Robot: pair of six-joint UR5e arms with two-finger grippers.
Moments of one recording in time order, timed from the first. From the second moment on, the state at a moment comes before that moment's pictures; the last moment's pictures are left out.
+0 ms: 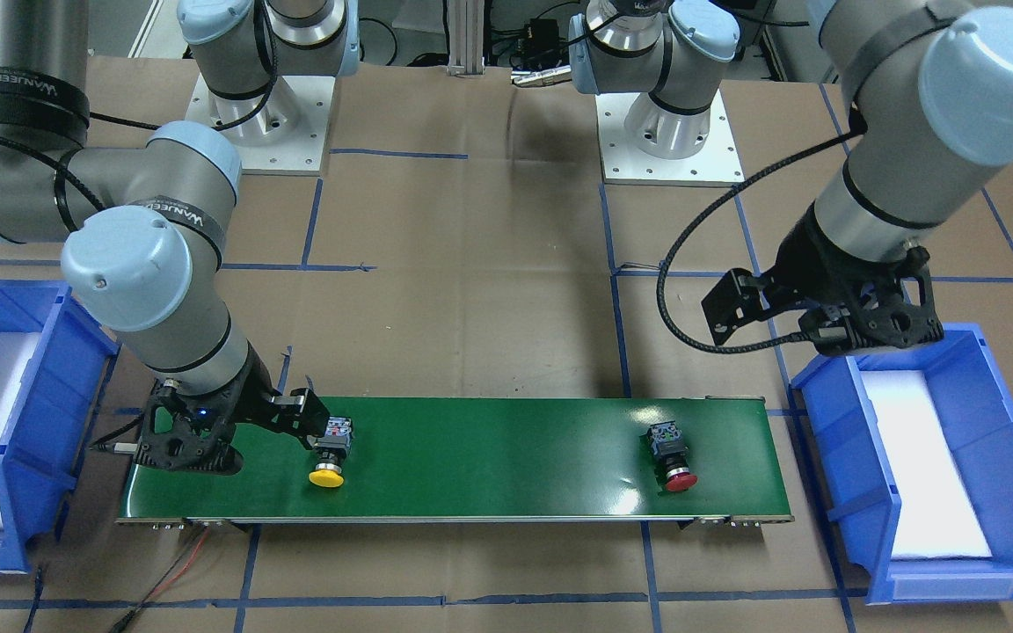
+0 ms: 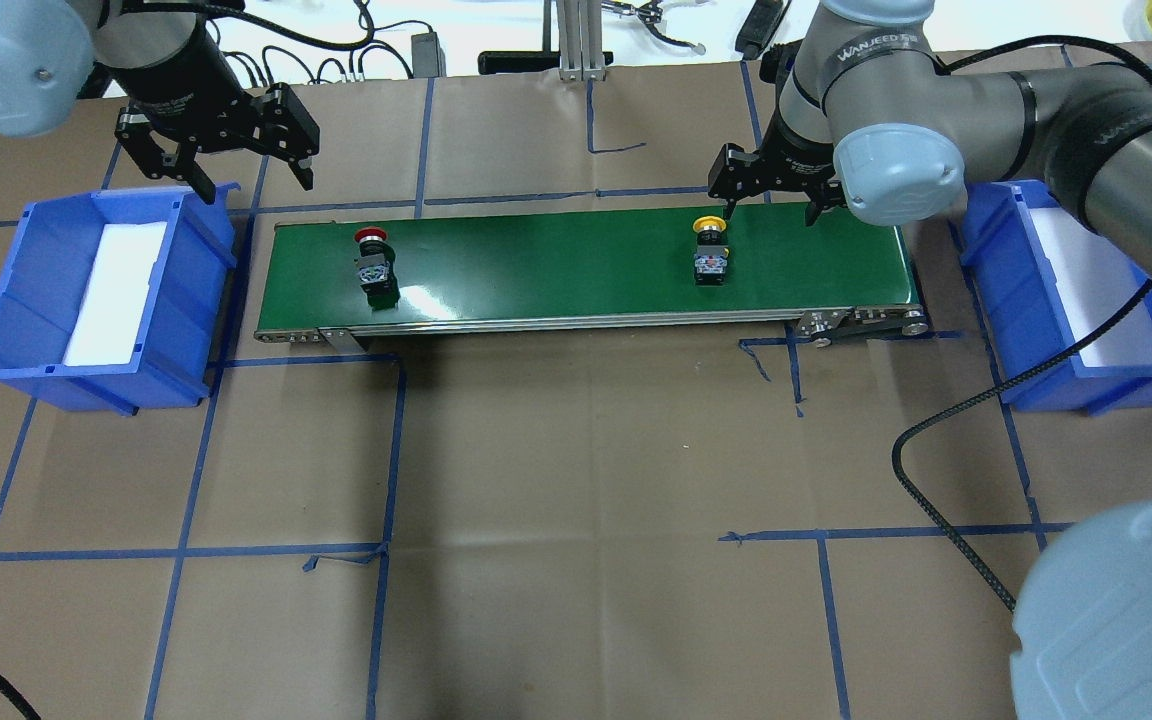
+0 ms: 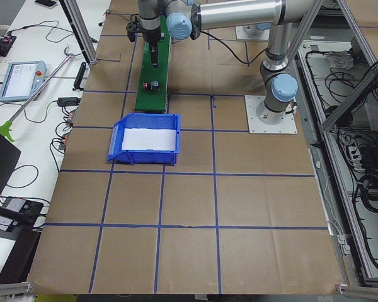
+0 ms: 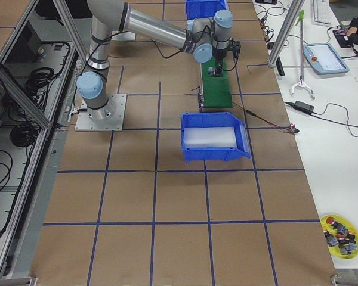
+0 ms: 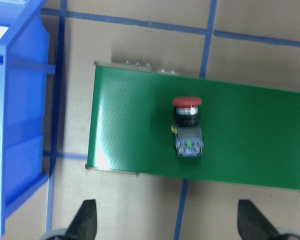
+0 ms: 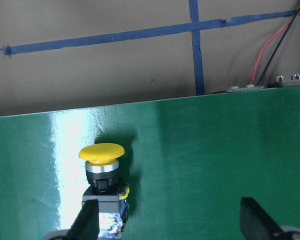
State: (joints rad) left arm -1.48 -1.76 -1.43 -1.54 1.56 -0.01; right arm 1.60 -1.17 1.60 -2.09 -1.50 0.15
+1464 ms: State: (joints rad) left arm -1.54 -1.66 -1.49 -1.60 1.57 -0.01; right arm 1.59 -1.10 1.59 -2.03 -1.52 0.15
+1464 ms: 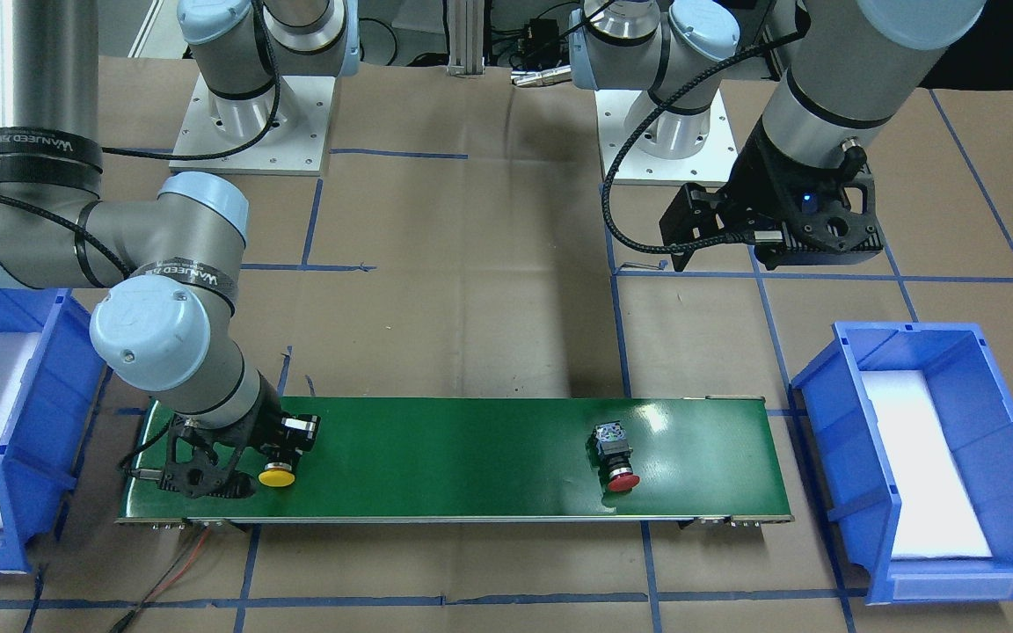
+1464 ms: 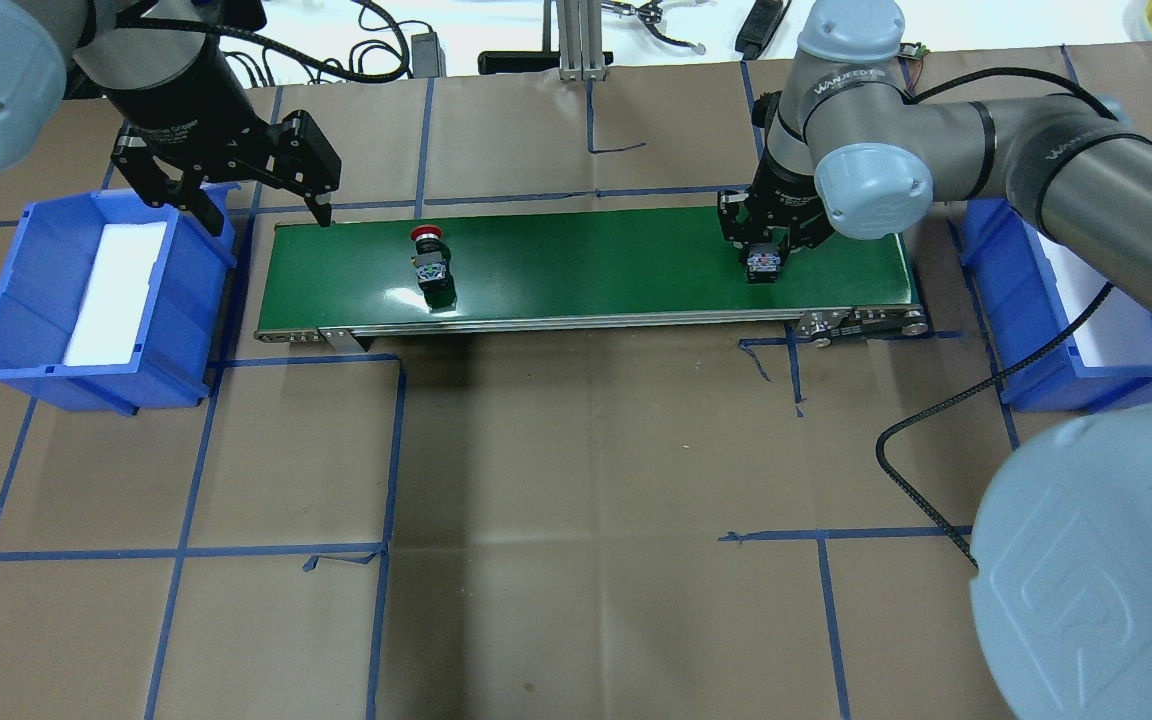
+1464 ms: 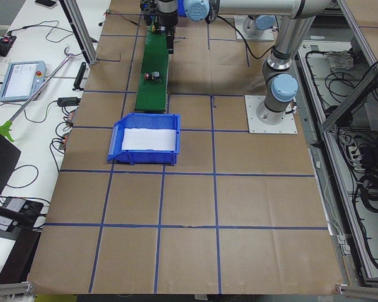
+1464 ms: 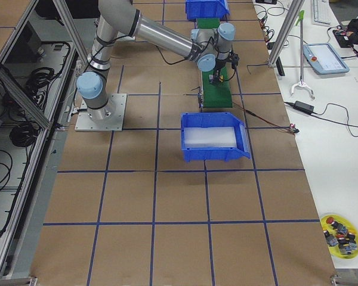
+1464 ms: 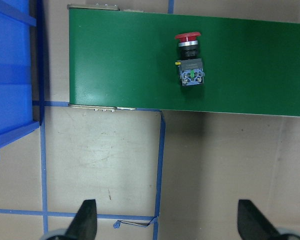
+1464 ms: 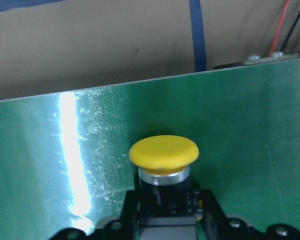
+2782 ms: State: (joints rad) left arm -1.53 -1.62 -1.54 -1.57 1.57 -0.02; right arm 1.00 -1.27 1.52 -1.76 -1.59 -0.51
